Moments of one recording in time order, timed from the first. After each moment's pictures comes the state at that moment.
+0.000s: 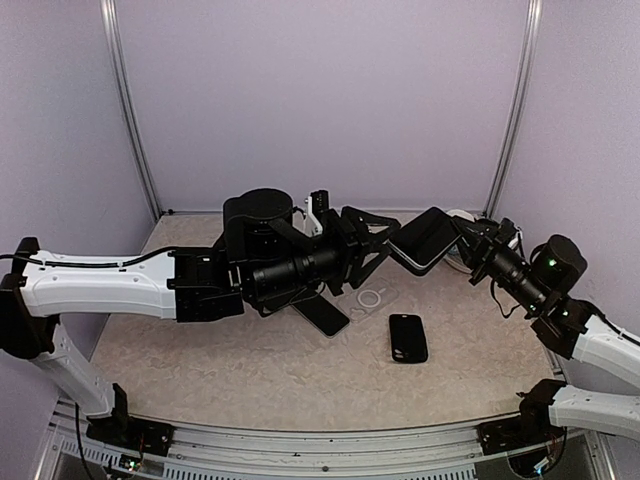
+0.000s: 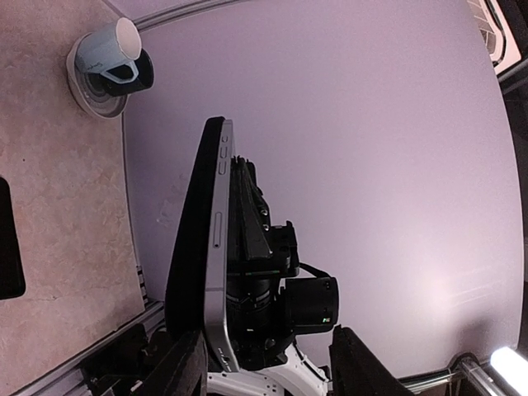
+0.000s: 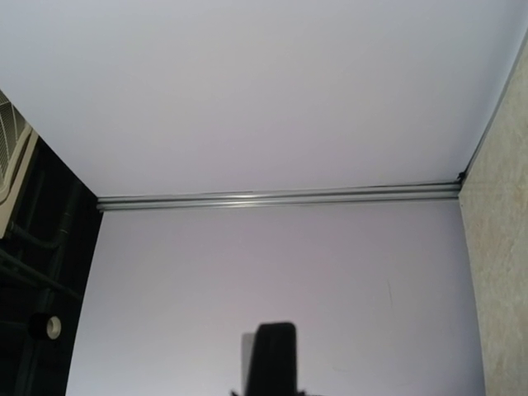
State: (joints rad) left arm -1.25 1.58 1.32 0.23 -0.16 -1.40; right arm 0.56 0.77 0.47 0.47 -0.10 1.69
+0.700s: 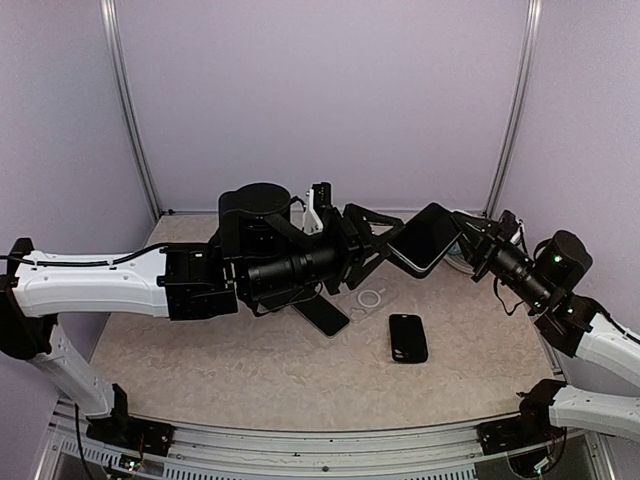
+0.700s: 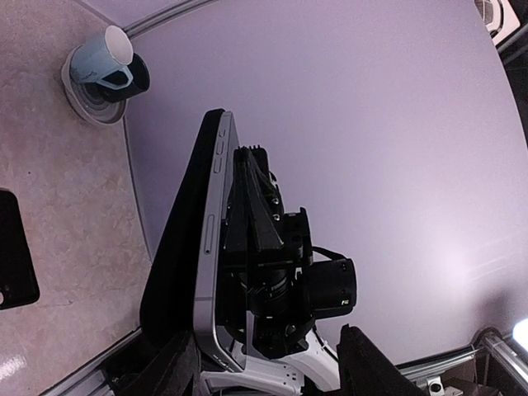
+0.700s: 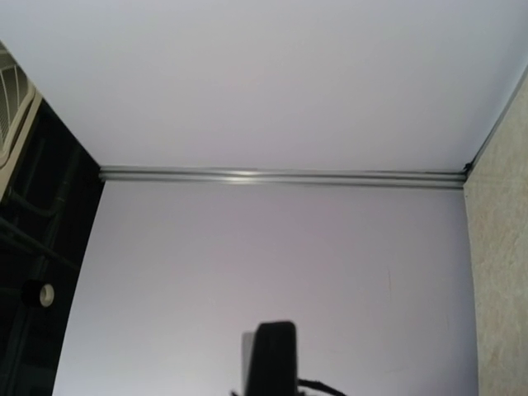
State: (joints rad) left arm -1.27 1.57 1.35 0.16 -0.16 -1.29; right arm 0.56 0.75 0.51 0.44 -0.13 1.62
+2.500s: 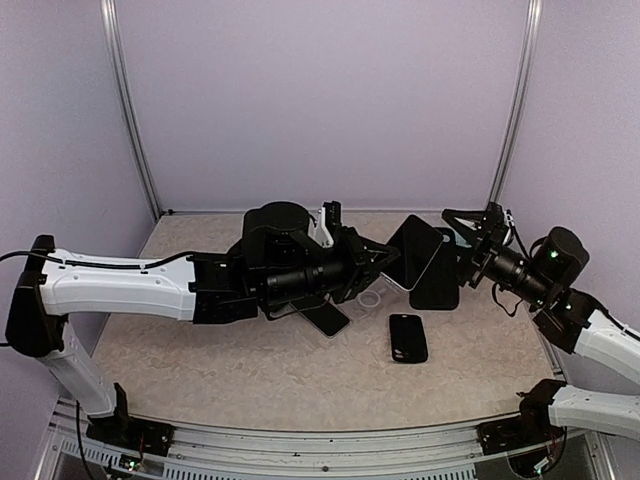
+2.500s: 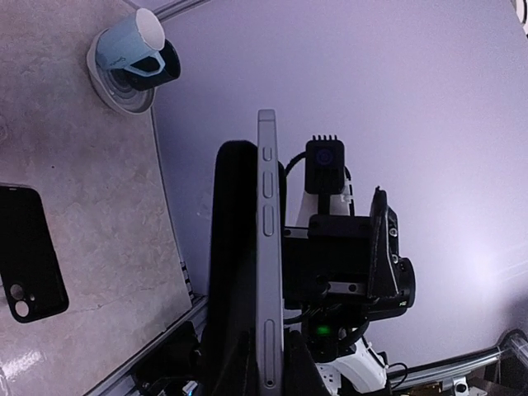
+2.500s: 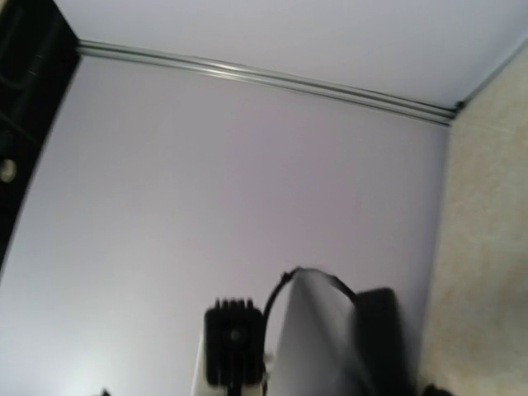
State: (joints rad) left arm -1.22 1.65 1.32 0.24 -0.08 -1.27; right arm 0.54 0.79 0.54 0.44 -0.38 1.44
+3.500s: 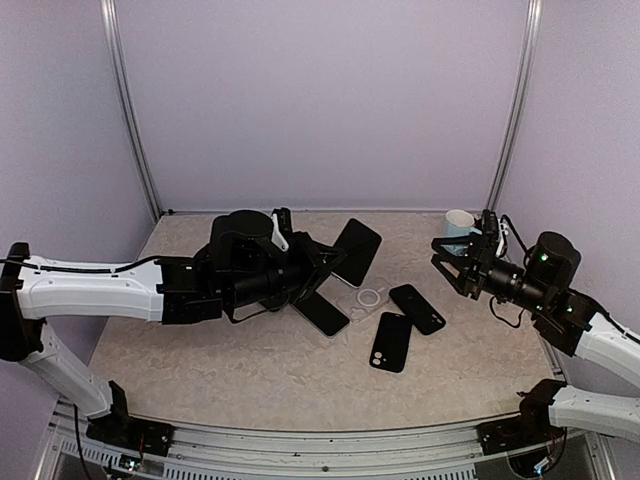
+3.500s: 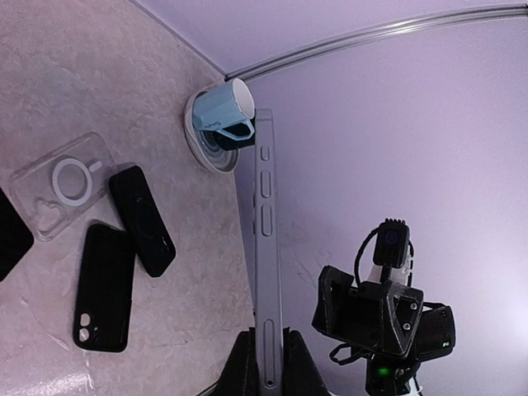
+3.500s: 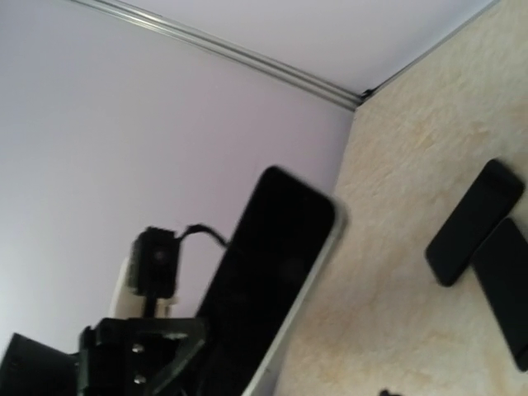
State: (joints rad) left arm -1.13 1.51 1.11 0.18 -0.20 -1.27; right arm 0.53 0.75 0.50 0.27 -0.41 1.16
